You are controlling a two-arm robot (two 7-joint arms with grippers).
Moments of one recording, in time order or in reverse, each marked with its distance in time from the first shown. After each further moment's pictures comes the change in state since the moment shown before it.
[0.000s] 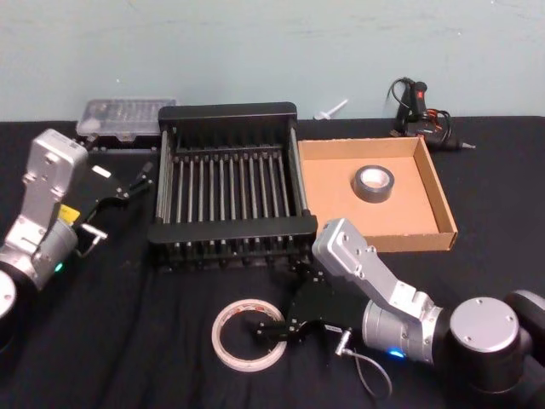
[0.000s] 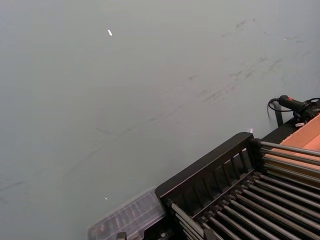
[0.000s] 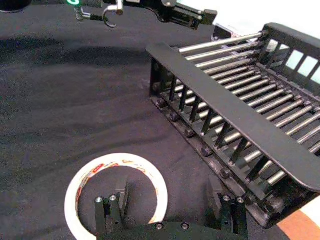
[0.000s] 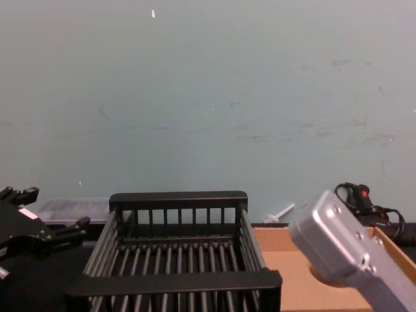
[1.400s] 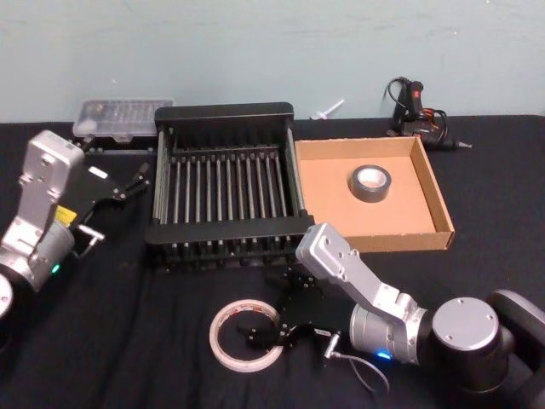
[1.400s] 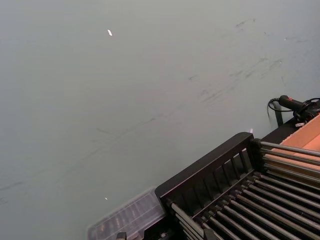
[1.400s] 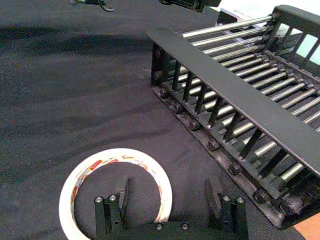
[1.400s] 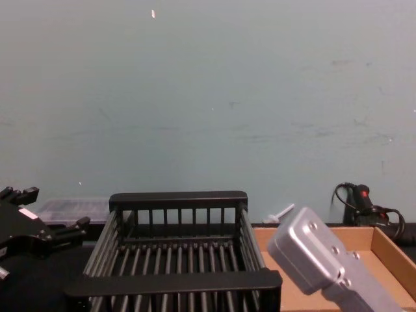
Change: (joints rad) left arm 0.000 0.000 0.000 0.000 0.000 0.000 0.000; right arm 0.024 -0.028 -0.026 0.049 -0.015 0.025 -0.012
